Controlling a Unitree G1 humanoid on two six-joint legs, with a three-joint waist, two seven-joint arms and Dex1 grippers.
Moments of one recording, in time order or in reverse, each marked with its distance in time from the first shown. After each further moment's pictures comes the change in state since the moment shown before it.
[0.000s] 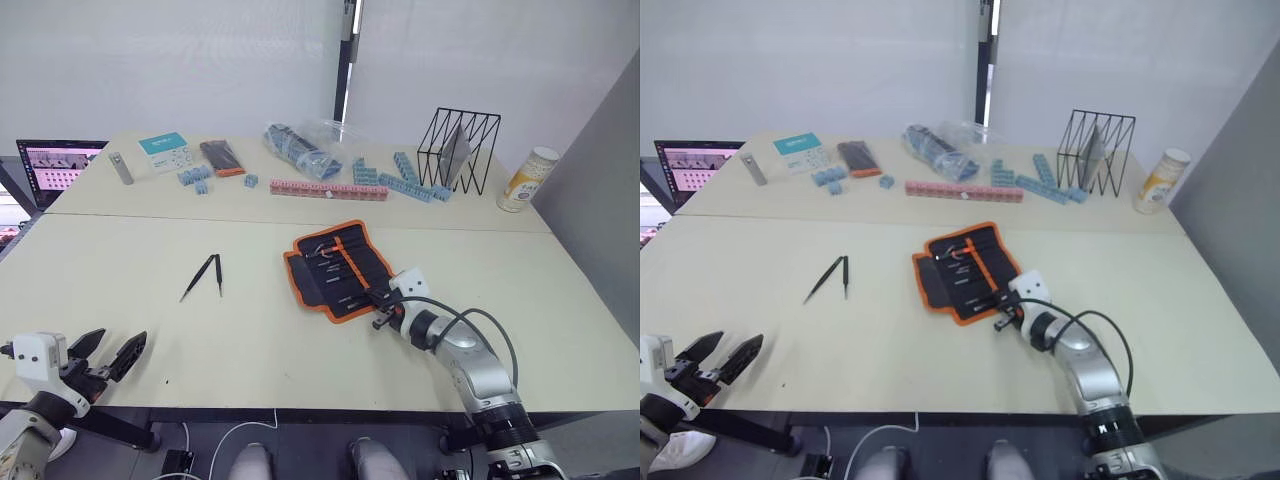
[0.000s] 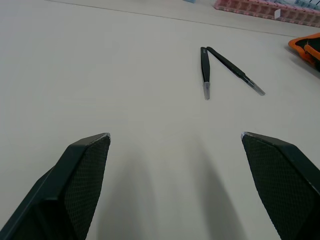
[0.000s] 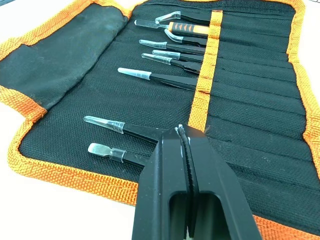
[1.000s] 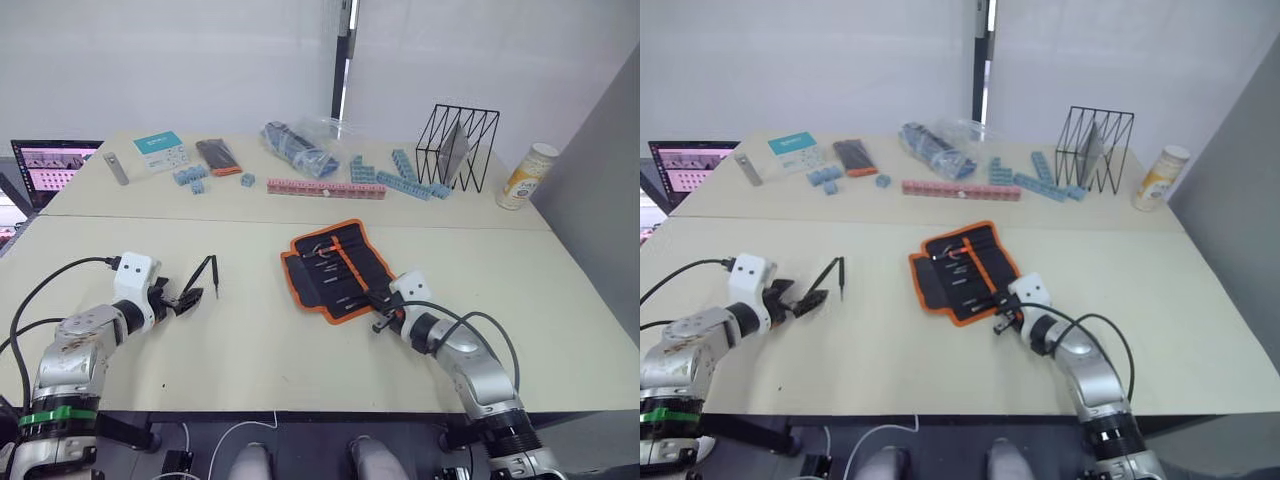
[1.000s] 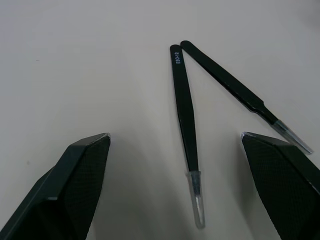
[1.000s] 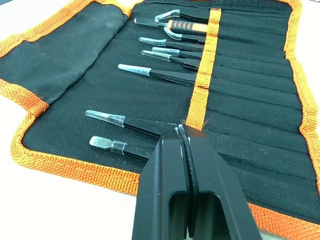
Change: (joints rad) left arm -0.580 0.206 -0.483 0.371 0.244 0.159 0.143; right arm 0.038 -0.002 0.000 -0.059 -0.007 0.012 -0.029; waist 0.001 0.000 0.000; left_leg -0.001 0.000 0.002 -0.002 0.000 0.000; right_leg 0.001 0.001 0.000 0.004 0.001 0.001
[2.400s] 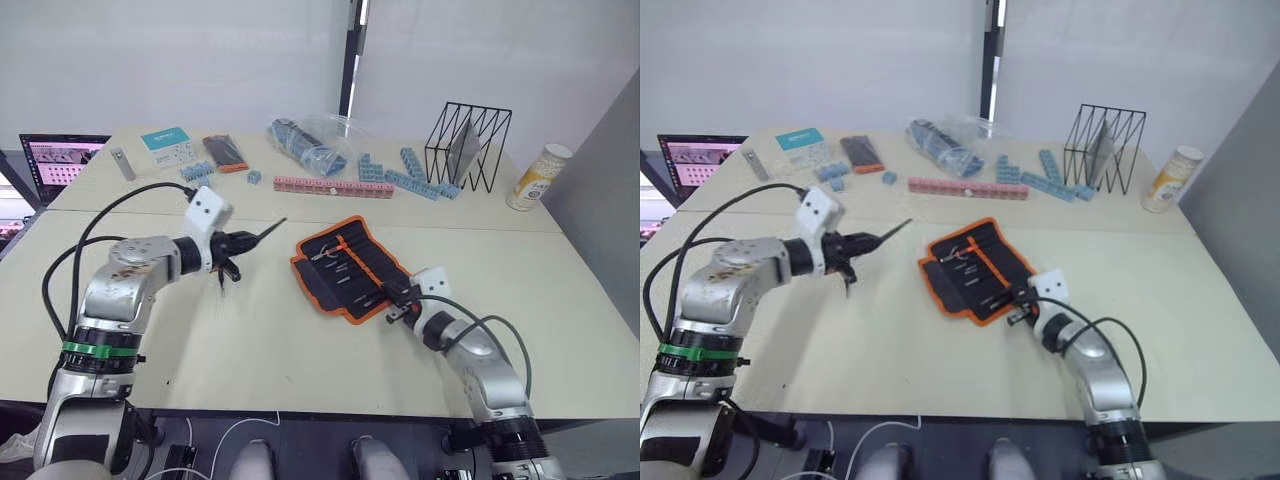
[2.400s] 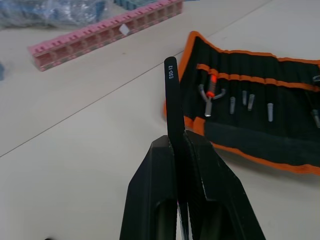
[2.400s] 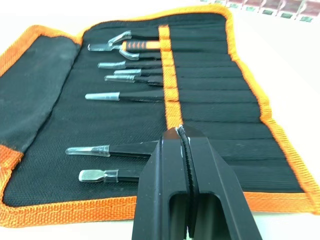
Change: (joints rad) left arm -0.328 -0.026 -0.245 -0.208 -0.040 0.202 -0.209; right arm 0.031 0.024 -0.107 -0.035 0.034 -0.024 -0.052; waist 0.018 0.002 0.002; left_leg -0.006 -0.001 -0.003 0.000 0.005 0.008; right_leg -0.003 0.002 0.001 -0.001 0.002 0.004
